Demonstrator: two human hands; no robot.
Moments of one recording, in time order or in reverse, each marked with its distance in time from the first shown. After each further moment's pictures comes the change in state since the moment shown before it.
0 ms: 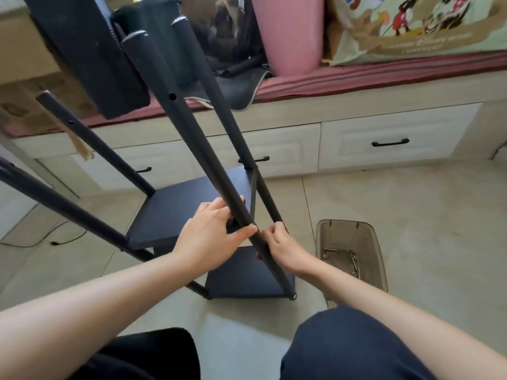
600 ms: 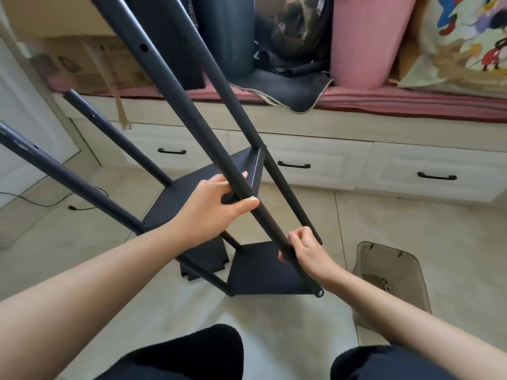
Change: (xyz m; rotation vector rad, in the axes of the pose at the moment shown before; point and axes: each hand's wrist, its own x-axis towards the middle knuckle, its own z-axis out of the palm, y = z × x) left_hand 0.009 -0.124 -0.063 -0.458 0.078 0.007; right_hand 0.031 -0.033 0.071 -0.081 0.038 0.046
